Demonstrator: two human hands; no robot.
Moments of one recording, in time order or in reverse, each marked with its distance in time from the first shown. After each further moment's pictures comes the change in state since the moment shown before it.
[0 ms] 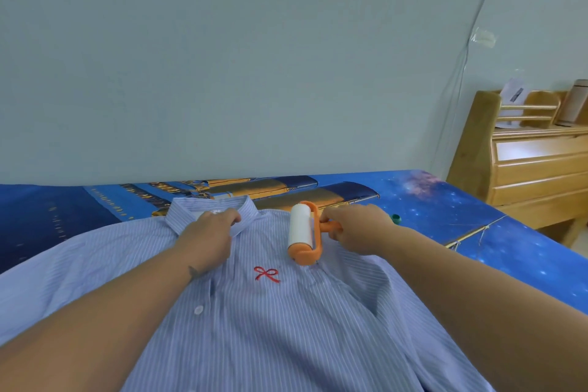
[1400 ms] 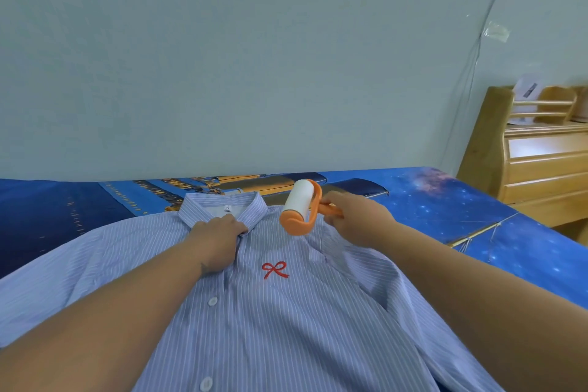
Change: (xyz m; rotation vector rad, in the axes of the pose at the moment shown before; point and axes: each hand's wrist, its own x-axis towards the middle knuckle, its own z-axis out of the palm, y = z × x) left_hand -0.007 -0.007 -0.001 0.305 -0.188 0.064; right_hand 0.000 -0.026 -0.006 0.245 0.149 0.050
